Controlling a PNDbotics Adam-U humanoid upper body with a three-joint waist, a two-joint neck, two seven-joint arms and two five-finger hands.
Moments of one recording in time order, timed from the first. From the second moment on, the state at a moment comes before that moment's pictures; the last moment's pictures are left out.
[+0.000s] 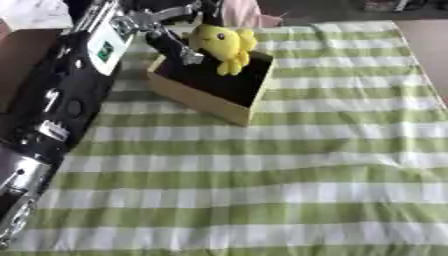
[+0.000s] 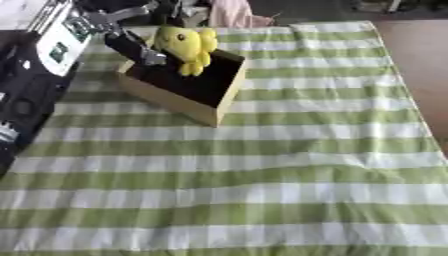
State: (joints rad) left arm -1.19 0.28 -0.18 -0.92 -0.89 -0.77 -0.34; right arm -0.48 -0.31 -0.27 -1.85 0.35 -0.12 -0.06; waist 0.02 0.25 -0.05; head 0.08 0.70
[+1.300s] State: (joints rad) left arm -1.21 0.20 -0.05 -0.77 -1.19 -0.72 -0.24; right arm -0.48 -0.29 -0.27 -1.87 0.32 -0.12 -0.06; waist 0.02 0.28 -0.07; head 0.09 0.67
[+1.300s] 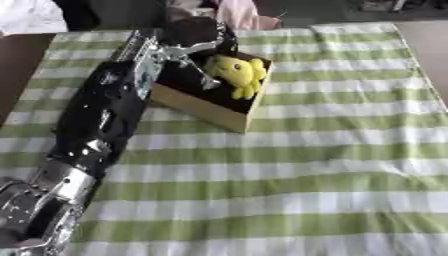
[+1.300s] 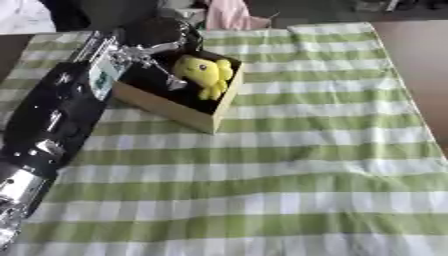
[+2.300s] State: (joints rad) left arm -1.22 0.19 -0.03 -0.78 -1.43 -0.68 -0.21; right arm -0.47 -0.28 -0.27 -1.87 0.31 -0.12 -0.05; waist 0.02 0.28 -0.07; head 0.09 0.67
